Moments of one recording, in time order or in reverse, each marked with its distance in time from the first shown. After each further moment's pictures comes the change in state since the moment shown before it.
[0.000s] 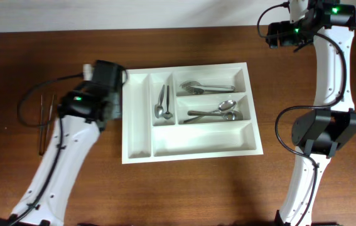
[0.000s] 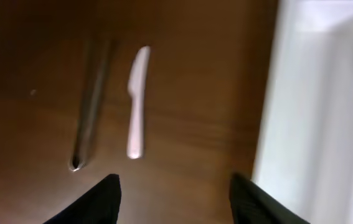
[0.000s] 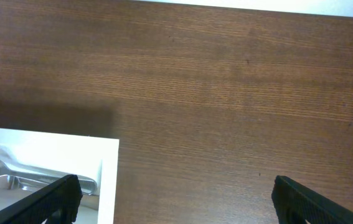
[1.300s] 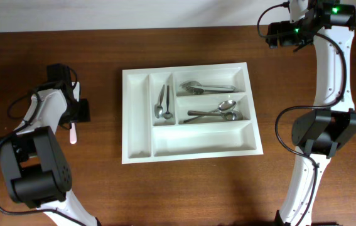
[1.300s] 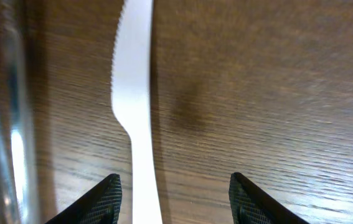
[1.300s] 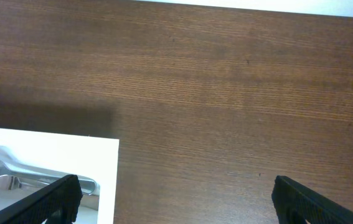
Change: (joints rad) left arm 0.418 0.480 0.000 0.258 0.312 0.358; right arm 0.000 0.000 0.000 0.000 0.000 0.000
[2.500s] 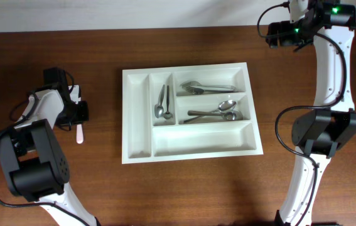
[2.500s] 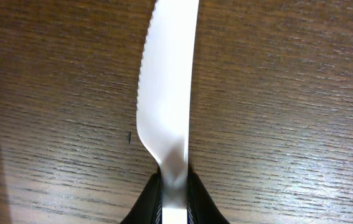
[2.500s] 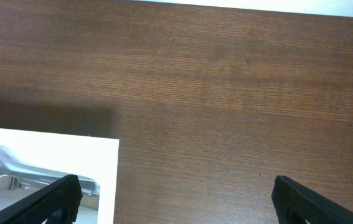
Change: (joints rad) left arm 0.040 0.067 0.013 0.014 0.092 0.024; right arm 0.000 0.000 0.000 0.000 0.000 0.000
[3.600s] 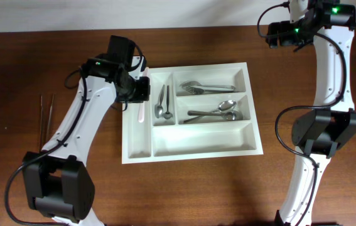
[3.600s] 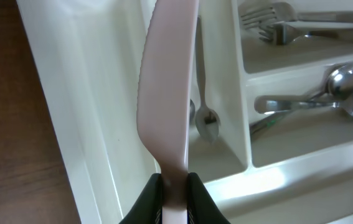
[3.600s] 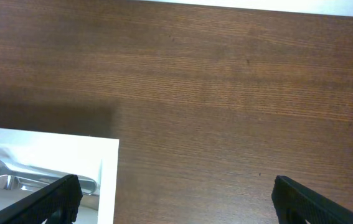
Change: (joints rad) left arm -0.481 -0.197 0.253 -0.266 0.206 -0.287; right arm 0.000 0.000 0.000 0.000 0.000 0.000
